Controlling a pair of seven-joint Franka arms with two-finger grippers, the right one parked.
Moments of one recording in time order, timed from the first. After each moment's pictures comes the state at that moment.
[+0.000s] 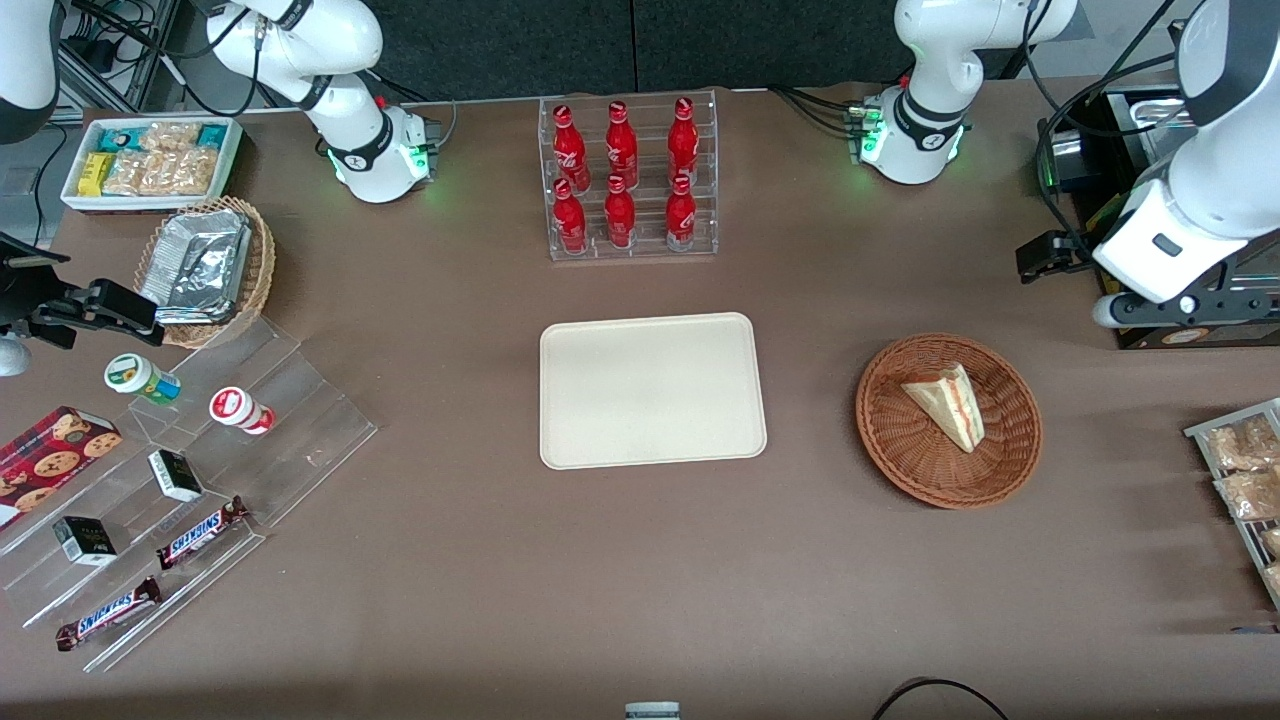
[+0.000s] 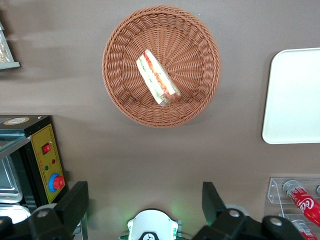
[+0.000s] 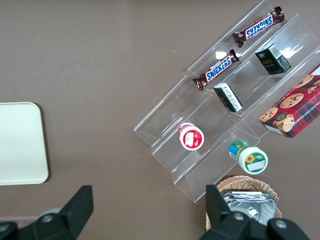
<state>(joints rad) 0.00 0.02 -0.13 -1.59 0.04 1.41 -0.12</state>
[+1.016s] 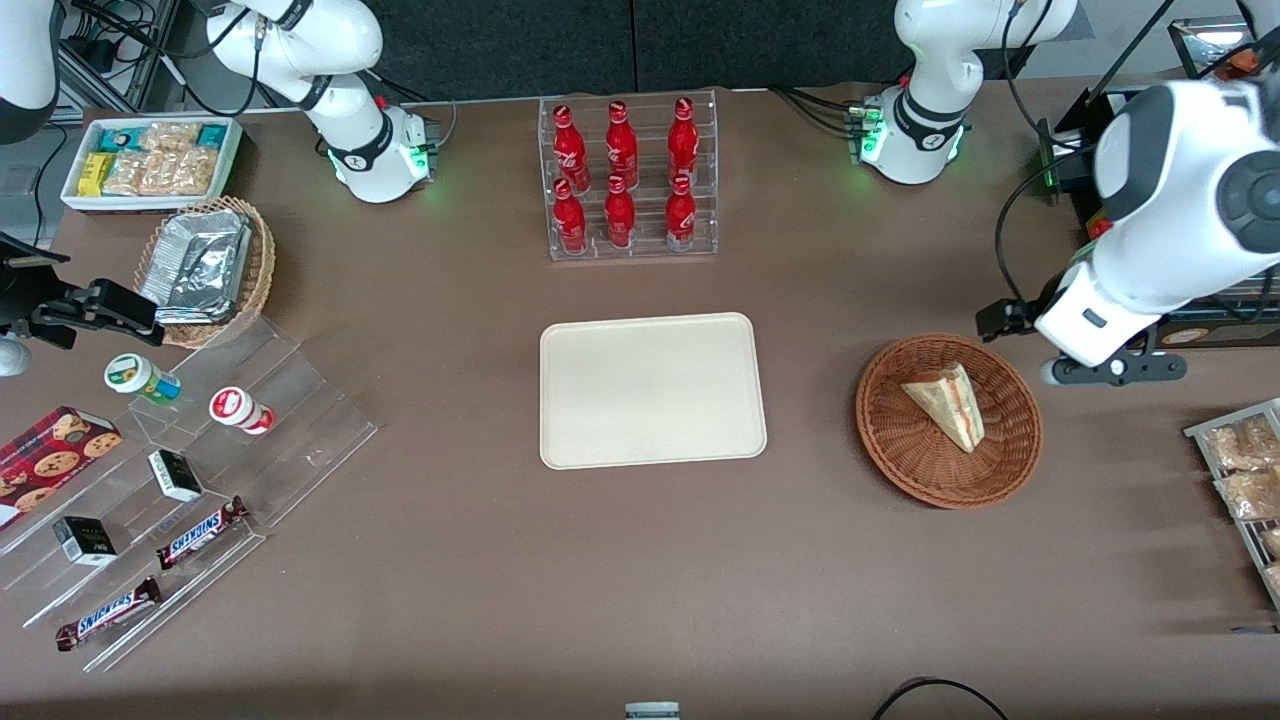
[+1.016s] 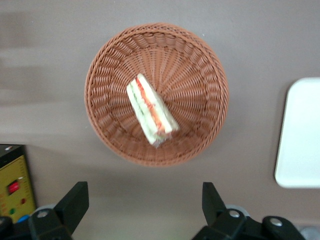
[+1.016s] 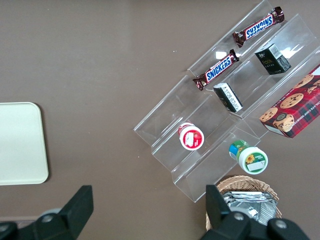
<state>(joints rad) 0.00 0.05 -0.12 -1.88 0.04 1.81 -0.18</state>
